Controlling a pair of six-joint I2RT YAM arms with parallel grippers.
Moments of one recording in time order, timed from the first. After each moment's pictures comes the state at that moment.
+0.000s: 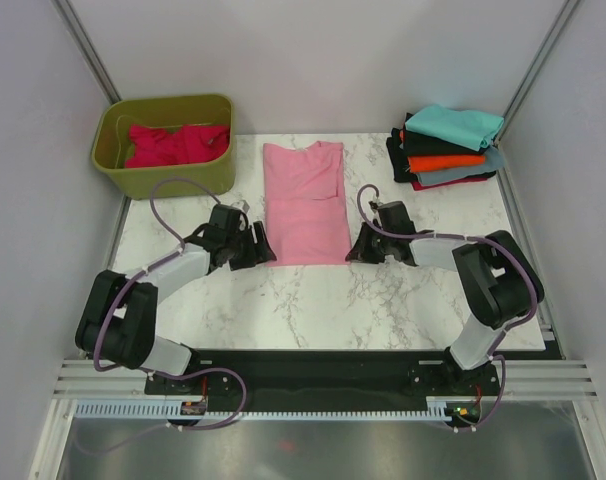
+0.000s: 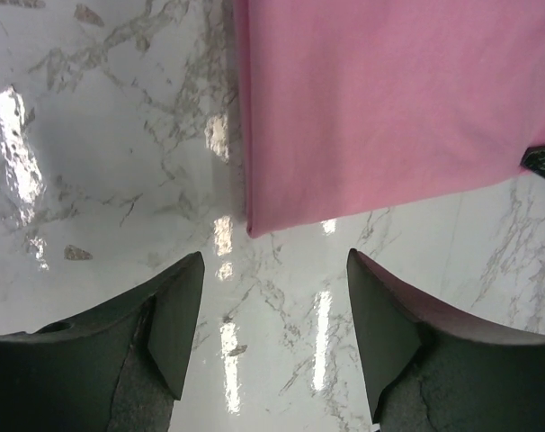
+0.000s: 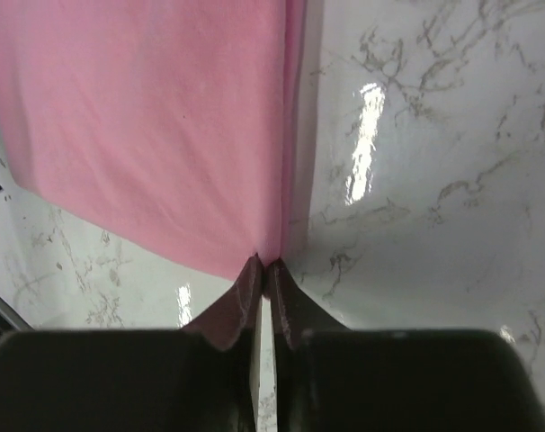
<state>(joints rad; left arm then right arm) -0.34 1.44 0.77 -0.22 0.19 -0.53 0.40 1.72 0.81 0.06 -0.34 0.59</state>
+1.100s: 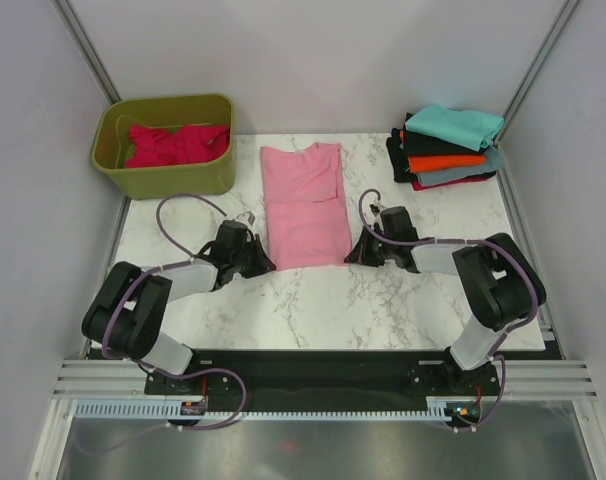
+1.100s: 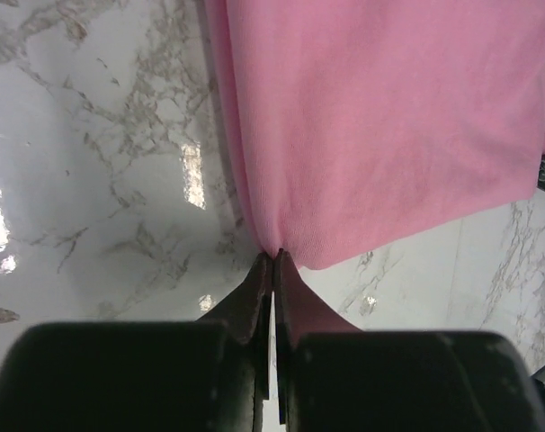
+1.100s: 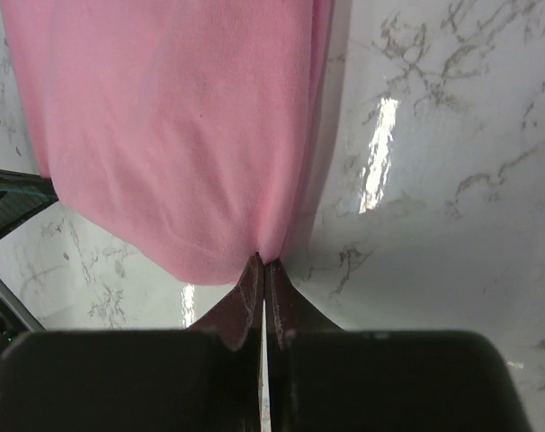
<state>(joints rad) -0.39 1.51 0.58 0.14 0.19 -0.60 0.39 1.72 0.75 0.18 -0.38 0.60</state>
